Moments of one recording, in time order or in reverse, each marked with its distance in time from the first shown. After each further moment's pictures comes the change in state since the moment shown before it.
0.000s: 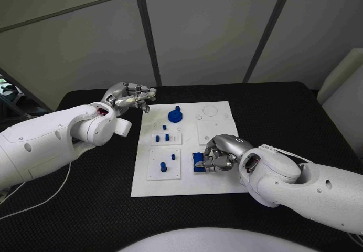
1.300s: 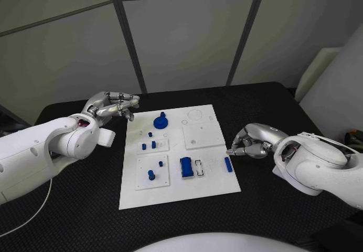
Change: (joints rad) left arm -0.002 -0.008 0.000 0.001 0.000 0.000 0.004; left_hand 0.000 0.000 0.000 0.000 0.000 -0.004 0.004 0.000 0.000 -0.004 -0.004 0.004 0.001 0.000 0.000 0.000 0.000 0.000 0.000 0.000 -0.008 -0.001; right arm 0.037 -0.328 0.032 0.066 0.097 -0.008 0.098; right_hand 0.113 0.017 -0.050 0.025 0.055 0.058 0.029 -0.233 -0.123 -0.021 0.032 -0.072 -0.058 -0.002 0.024 -0.030 0.000 0.000 -0.014 0.022 -0.027 0.000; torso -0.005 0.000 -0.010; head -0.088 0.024
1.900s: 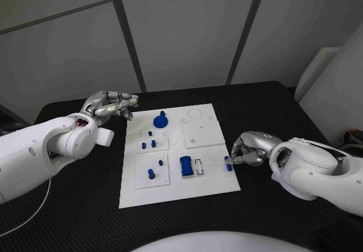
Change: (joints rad) left arm -0.001 -0.004 0.000 0.002 0.000 0.000 0.000; left_hand 0.000 0.000 0.000 0.000 0.000 0.000 0.000 0.000 0.000 0.000 0.000 0.000 0.001 0.000 0.000 0.000 0.000 0.000 0.000 0.000 0.000 -0.001; right arm -0.037 0.024 -0.002 -0.003 -0.075 0.078 -0.060; right_hand -0.009 -0.009 -0.005 0.000 0.006 0.008 -0.006 0.001 0.008 -0.004 -0.004 -0.004 -0.003 -0.004 -0.004 -0.005 0.000 0.000 -0.004 -0.004 -0.004 -0.003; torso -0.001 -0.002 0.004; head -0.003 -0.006
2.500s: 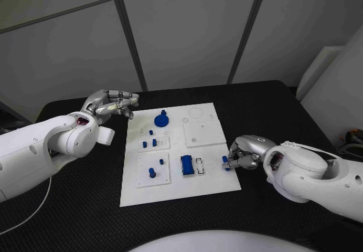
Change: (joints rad) left arm 0.000 -0.002 0.000 0.000 0.000 0.000 0.000; left_hand 0.000 0.000 0.000 0.000 0.000 0.000 0.000 0.000 0.000 -0.002 0.003 0.000 0.000 0.000 0.000 0.000 0.000 0.000 0.000 0.000 0.000 0.000; right arm -0.030 0.056 0.002 -0.027 -0.057 0.018 -0.019; right_hand 0.011 -0.001 -0.001 -0.008 0.003 0.009 -0.002 0.019 0.019 -0.004 -0.003 -0.004 0.002 0.004 -0.004 -0.004 0.000 0.000 0.000 0.000 -0.004 -0.003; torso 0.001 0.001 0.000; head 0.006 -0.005
